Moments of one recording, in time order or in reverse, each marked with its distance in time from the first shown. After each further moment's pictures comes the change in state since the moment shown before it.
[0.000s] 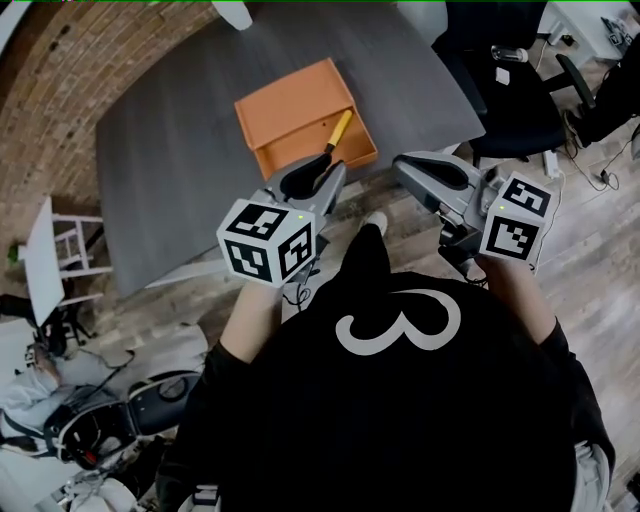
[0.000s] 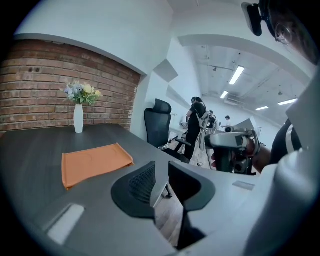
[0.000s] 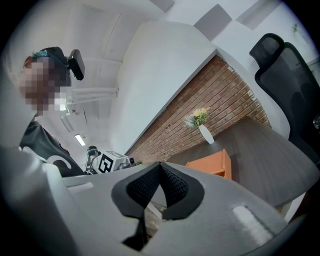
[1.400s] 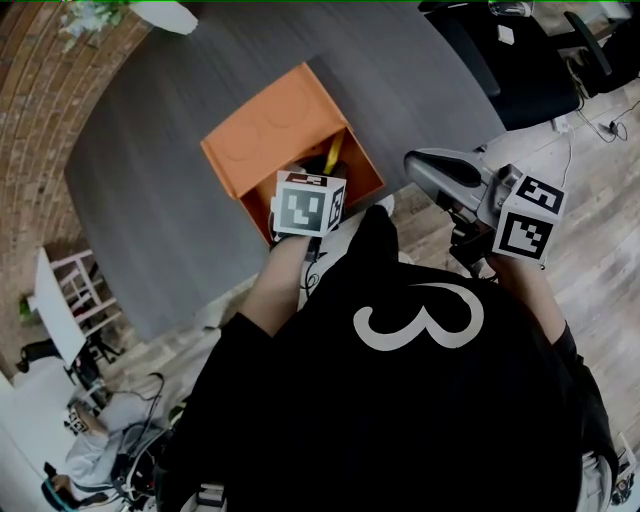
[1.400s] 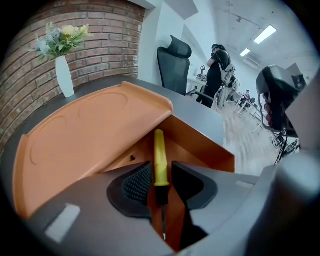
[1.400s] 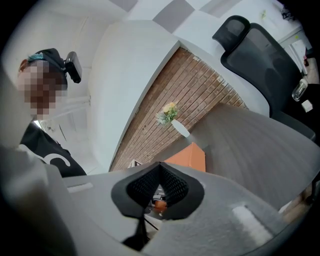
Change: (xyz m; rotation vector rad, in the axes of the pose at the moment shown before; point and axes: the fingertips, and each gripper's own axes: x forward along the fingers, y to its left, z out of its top) left arm 0.156 0.112 -0.117 0.035 0.563 0.105; right arm 0.015 -0.135 -0.009 0.226 -0.007 -0.151
